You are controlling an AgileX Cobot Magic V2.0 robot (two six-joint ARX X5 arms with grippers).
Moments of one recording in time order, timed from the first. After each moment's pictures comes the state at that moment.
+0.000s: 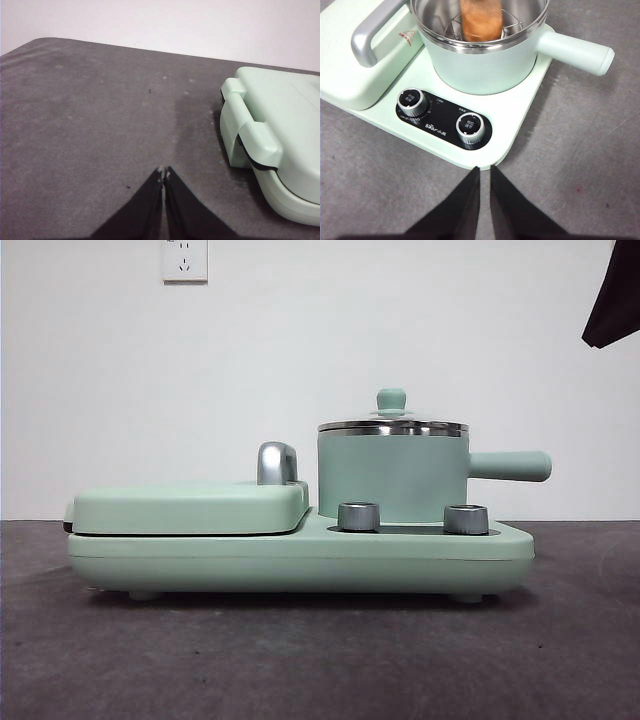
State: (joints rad) left arm -0.04 0.01 0.03 -0.18 -0.06 -0.13; right arm 0.40 0.83 0.82 -0.64 -0.11 0.06
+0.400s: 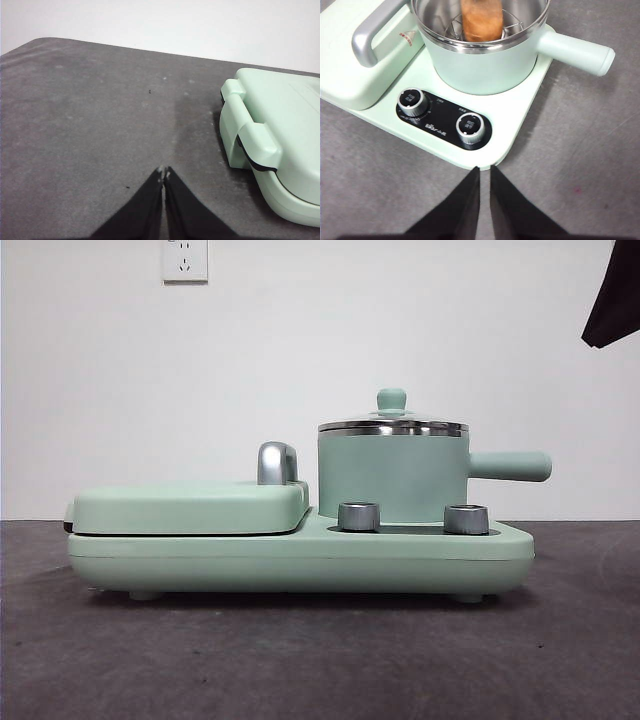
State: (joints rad) left arm -0.04 0.01 0.03 -0.18 -0.06 -0.13; right arm 0.40 0.83 0.82 -0.64 -0.10 0.04
